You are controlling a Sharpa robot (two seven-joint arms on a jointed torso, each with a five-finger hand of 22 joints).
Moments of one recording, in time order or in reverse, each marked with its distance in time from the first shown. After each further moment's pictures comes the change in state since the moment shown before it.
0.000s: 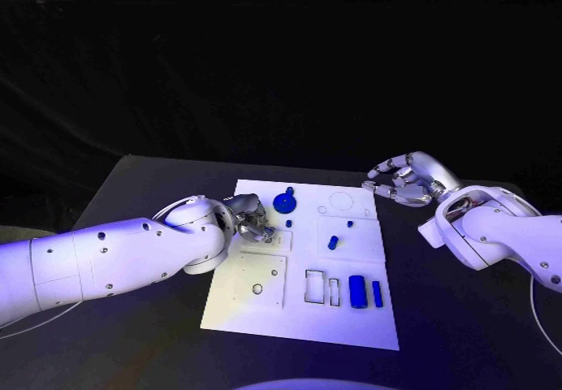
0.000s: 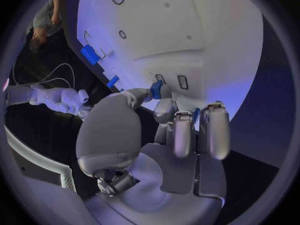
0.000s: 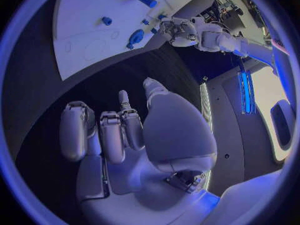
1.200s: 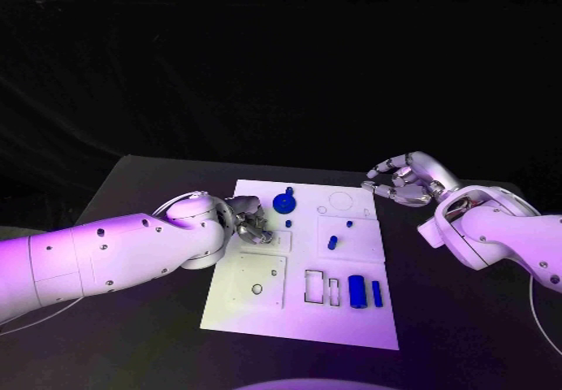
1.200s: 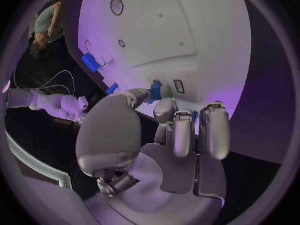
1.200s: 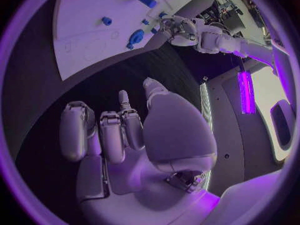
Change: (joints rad) left arm 0.009 0.005 0.008 -0.011 -0.020 0.108 -0.009; left_hand 0.000 0.000 -0.004 -0.004 -0.018 0.001 -0.001 -0.008 -0.005 0.000 0.000 -0.004 -0.001 0.000 0.000 0.000 0.000 0.000 0.000 0.000 0.000 0.000; right arm -0.001 -0.001 0.000 0.000 0.000 0.000 0.000; right_hand 0.000 0.000 0.000 0.000 0.000 0.000 0.000 0.000 0.000 0.000 0.000 0.000 0.000 0.000 0.000 0.000 0.000 0.000 0.000 0.000 0.000 0.000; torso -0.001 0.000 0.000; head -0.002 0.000
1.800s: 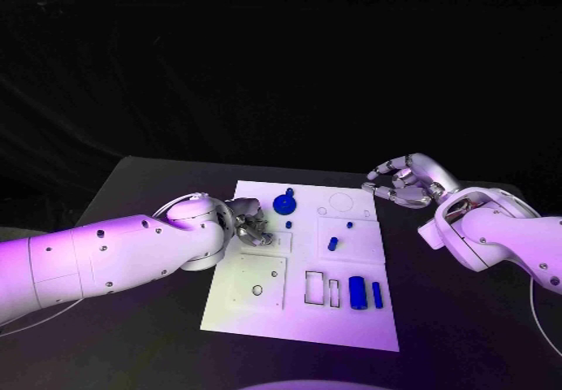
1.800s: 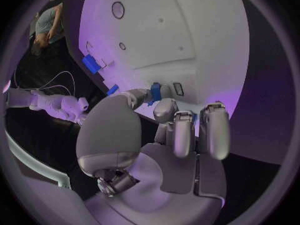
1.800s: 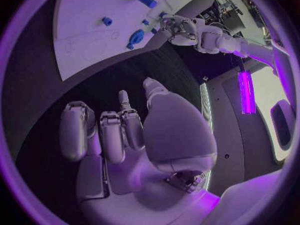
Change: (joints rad) left arm 0.000 -0.003 0.000 0.004 0.004 0.012 -0.005; left_hand 0.000 0.000 0.000 0.000 0.000 -0.002 0.002 0.000 0.001 0.000 0.000 0.000 0.002 0.000 0.000 0.000 0.000 0.000 0.000 0.000 0.000 0.000; right arm -0.002 0.001 0.000 -0.002 0.000 0.000 0.000; right_hand 0.000 0.000 0.000 0.000 0.000 0.000 0.000 0.000 0.000 0.000 0.000 0.000 0.000 0.000 0.000 0.000 0.000 0.000 0.000 0.000 0.000 0.000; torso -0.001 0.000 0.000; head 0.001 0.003
